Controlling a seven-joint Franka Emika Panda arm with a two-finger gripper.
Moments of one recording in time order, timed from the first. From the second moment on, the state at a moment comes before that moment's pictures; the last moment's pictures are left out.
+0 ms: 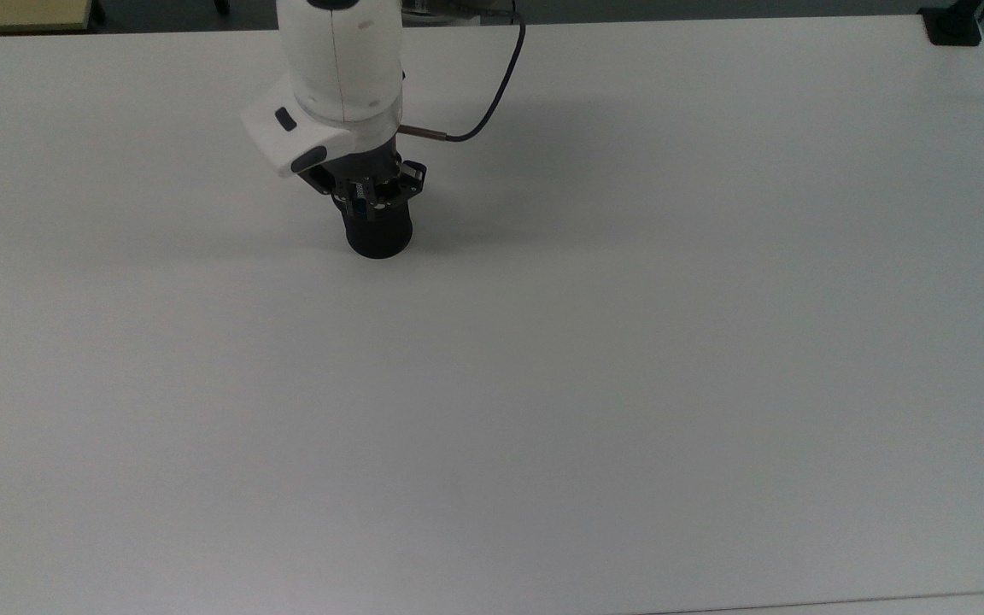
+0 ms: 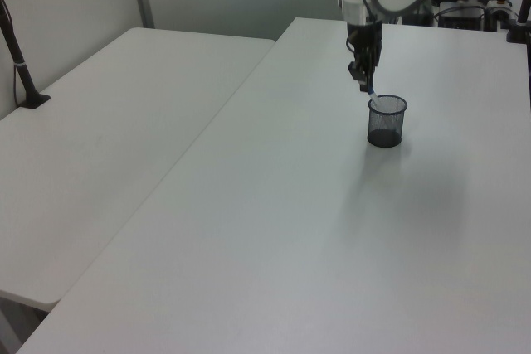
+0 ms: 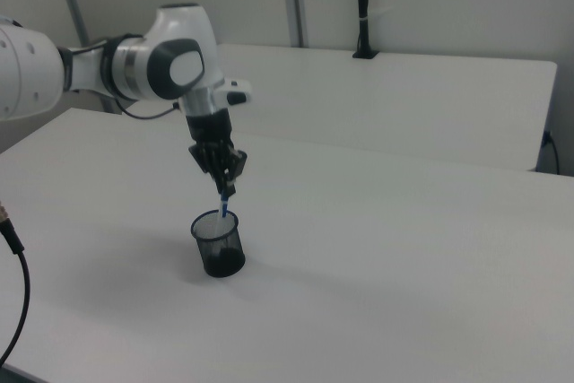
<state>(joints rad) 0.01 0.25 -0.01 -1.71 -0.10 1.91 0.17</state>
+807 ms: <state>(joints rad) 0.10 0.12 0.01 -1.61 -0.08 1.77 0.18</state>
